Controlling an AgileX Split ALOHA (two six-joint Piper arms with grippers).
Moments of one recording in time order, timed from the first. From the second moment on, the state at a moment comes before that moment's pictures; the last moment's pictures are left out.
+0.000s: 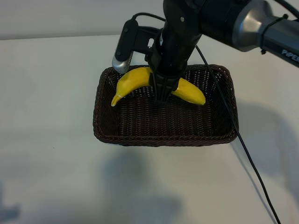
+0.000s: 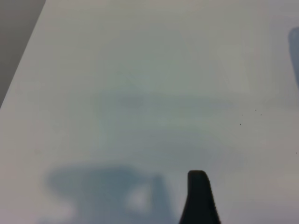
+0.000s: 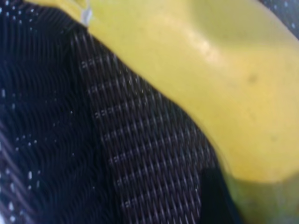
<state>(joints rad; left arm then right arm) 0.04 -0.01 -0.50 0.06 1.05 -0.04 0.71 2.02 -1.70 0.03 0.99 -0.67</state>
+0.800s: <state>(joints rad) 0.04 -0.01 -0.50 0.06 1.05 -0.04 0.71 2.14 -1.70 0.03 0.97 -0.63</state>
